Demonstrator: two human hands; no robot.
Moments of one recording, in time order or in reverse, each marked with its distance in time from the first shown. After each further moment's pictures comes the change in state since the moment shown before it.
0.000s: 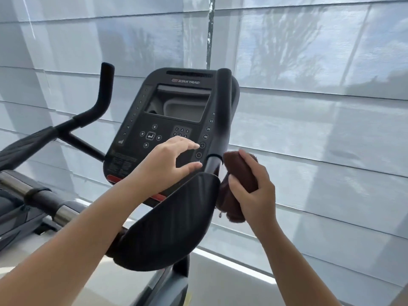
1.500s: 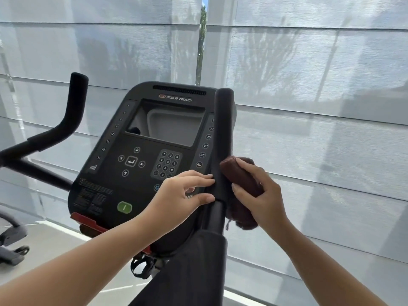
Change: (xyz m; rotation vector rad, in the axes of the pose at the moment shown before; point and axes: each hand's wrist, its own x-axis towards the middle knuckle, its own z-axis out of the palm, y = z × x) left_hand 0.054 -0.034 0.053 -0.567 0.070 -0.024; right_hand 0.098 0.053 0.003 -0.129 -0.153 -0.120
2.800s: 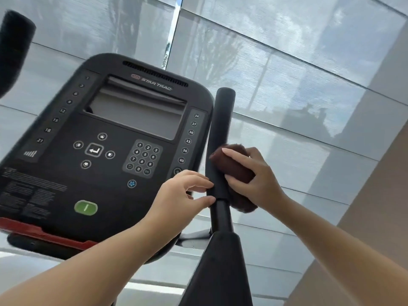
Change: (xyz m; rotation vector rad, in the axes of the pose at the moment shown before) left_hand -0.002 -0.022 -0.004 -0.352 -0.051 -0.101; right_hand 0.031 -0.041 -0.005 -0.625 -0.179 -0.056
